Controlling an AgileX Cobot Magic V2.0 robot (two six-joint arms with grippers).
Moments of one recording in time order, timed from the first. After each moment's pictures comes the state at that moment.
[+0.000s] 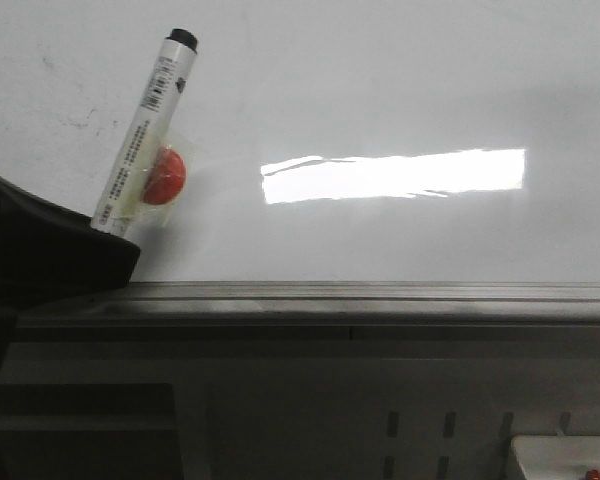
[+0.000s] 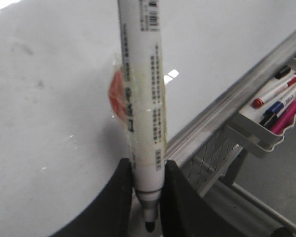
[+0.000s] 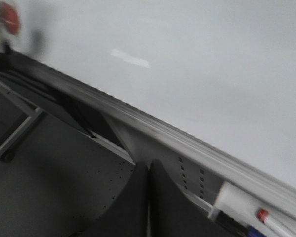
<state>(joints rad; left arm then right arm) -0.77 1.12 -0.30 0.16 -0.31 -0.07 0.61 0.69 -0.46 0.17 0.43 -0.03</state>
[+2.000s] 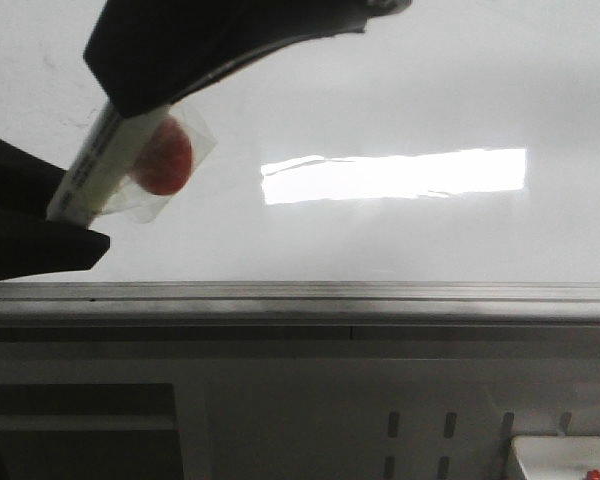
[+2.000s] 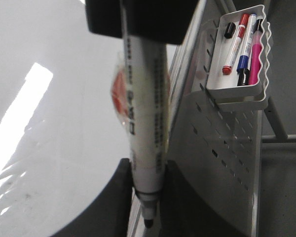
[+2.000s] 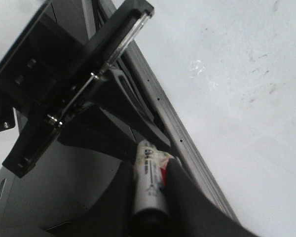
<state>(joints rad) -0.77 0.91 -0.29 0.80 -0.23 -0.06 1.06 1.18 -0.86 0.07 0.30 -0.19</state>
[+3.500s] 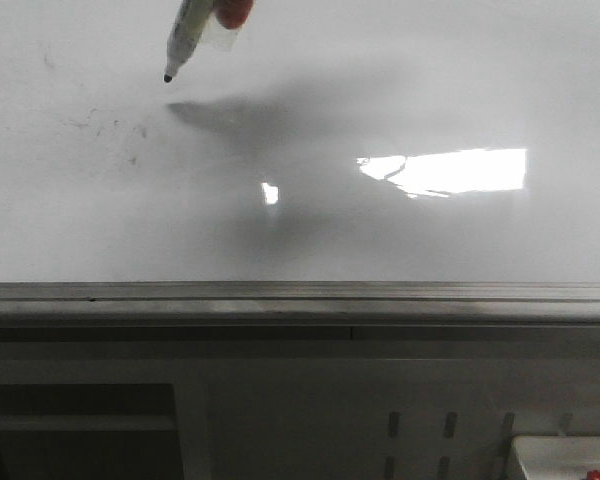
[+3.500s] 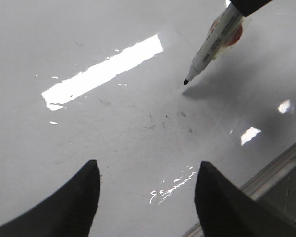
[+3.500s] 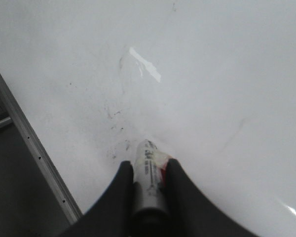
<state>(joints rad) -0.57 0.44 -0.29 0.31 0.12 -0.07 0.80 1.39 -1.26 0.02 0.52 -0.16</state>
